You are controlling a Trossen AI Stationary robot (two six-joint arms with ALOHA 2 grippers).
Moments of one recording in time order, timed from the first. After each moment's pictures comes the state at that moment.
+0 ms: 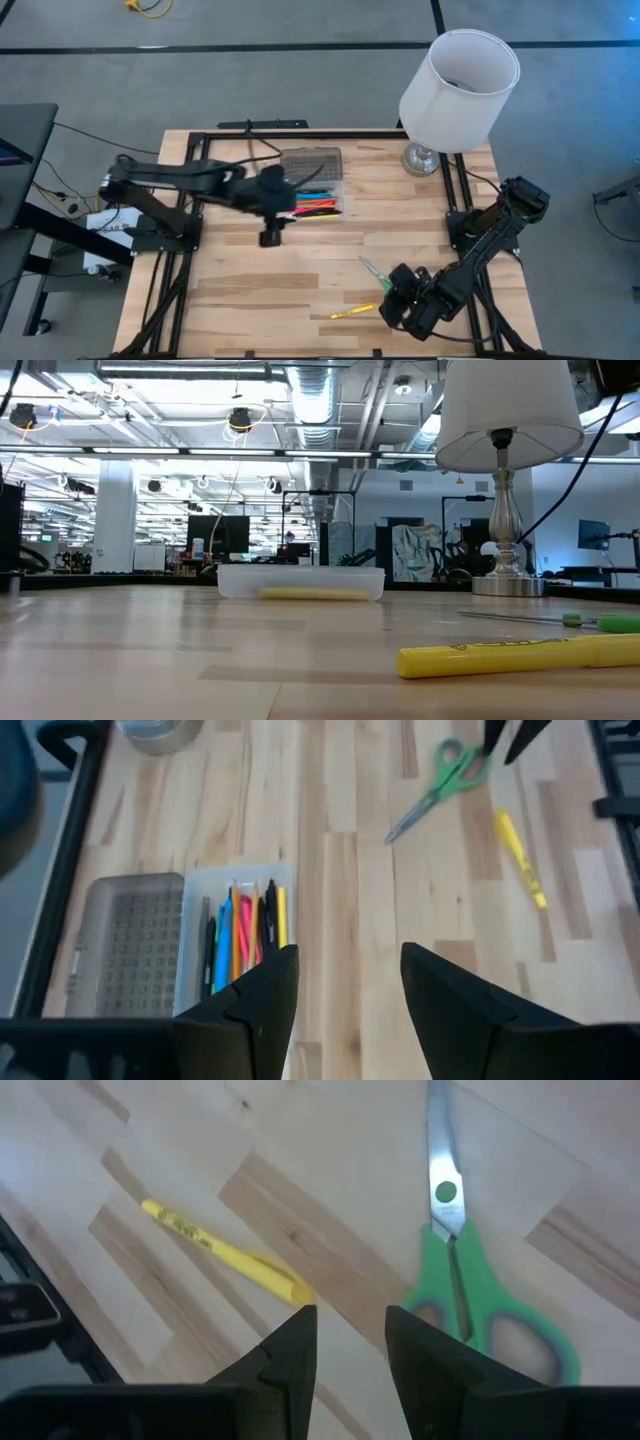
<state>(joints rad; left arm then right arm) -0.16 1.49 1.66 -1.06 -0.17 -0.08 0.86 1.66 1.06 -0.70 0.40 1.65</state>
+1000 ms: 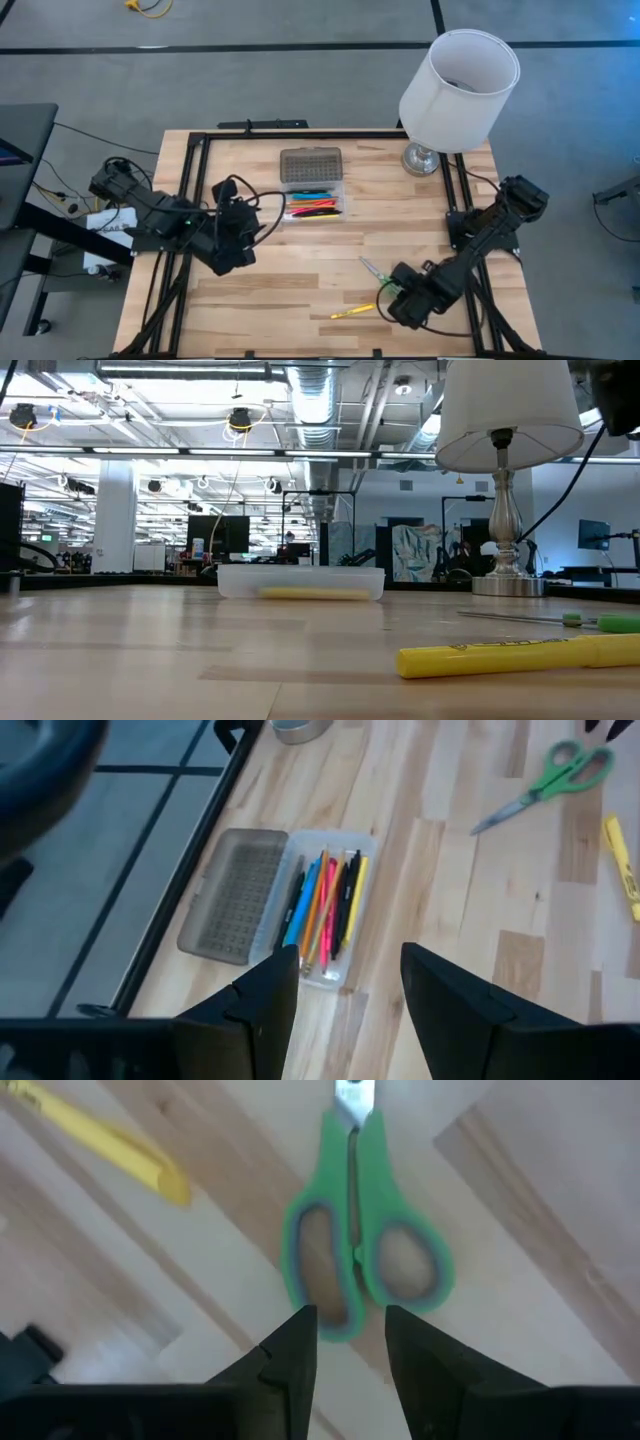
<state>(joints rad) -0.55 1.42 1.66 -1.38 -0.73 -0.60 0.79 1.66 1.06 -0.87 0.08 1.49</state>
